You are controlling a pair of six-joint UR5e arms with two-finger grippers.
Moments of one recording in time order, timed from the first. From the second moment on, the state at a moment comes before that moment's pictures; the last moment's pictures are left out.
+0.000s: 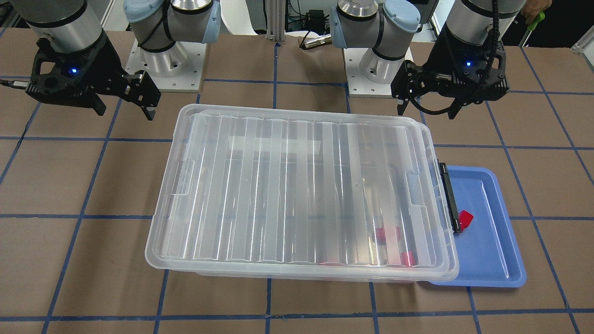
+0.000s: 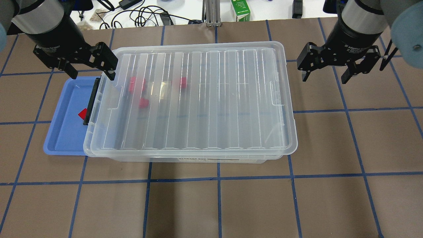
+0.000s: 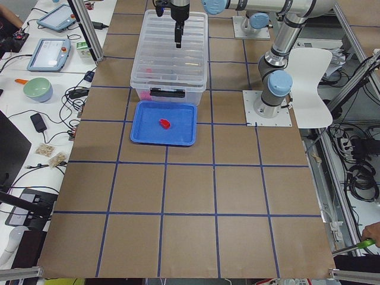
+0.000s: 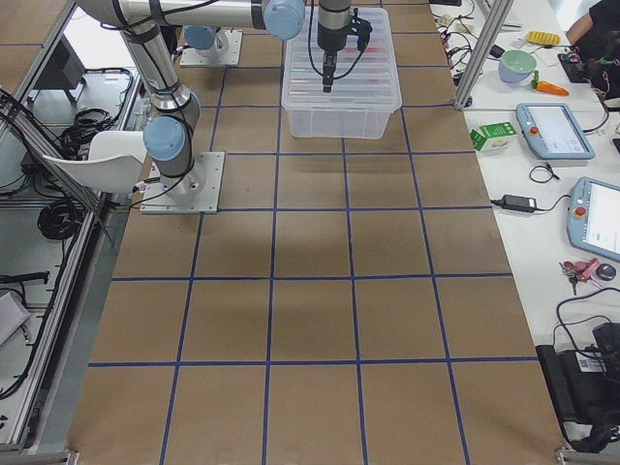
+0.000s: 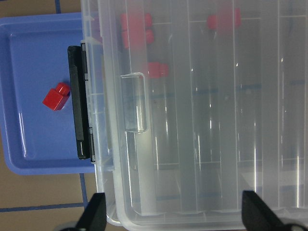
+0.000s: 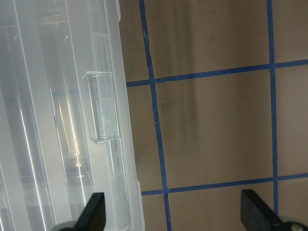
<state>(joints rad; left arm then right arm) -1.51 -1.54 -1.53 -1.61 1.58 0.14 1.52 -1.61 1.61 -1.56 -1.55 0.06</state>
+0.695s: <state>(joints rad) -1.51 -1.55 -1.53 -1.61 1.58 0.15 1.55 -1.61 1.61 -1.55 -1.55 0.06</state>
